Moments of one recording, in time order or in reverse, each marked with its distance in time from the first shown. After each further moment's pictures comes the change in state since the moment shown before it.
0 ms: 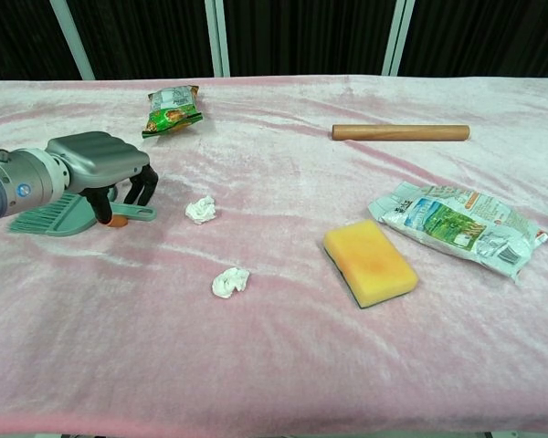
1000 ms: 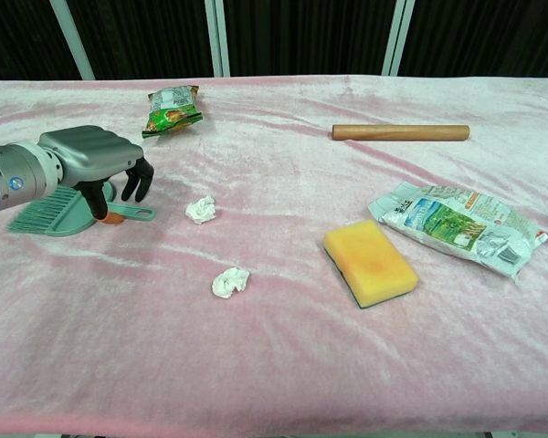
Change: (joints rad) left arm 0.012 0.017 -0.017 -0.018 -0.009 0.001 0.004; right arm -0.003 -0.004 0.003 0.002 0.001 0.009 -0.007
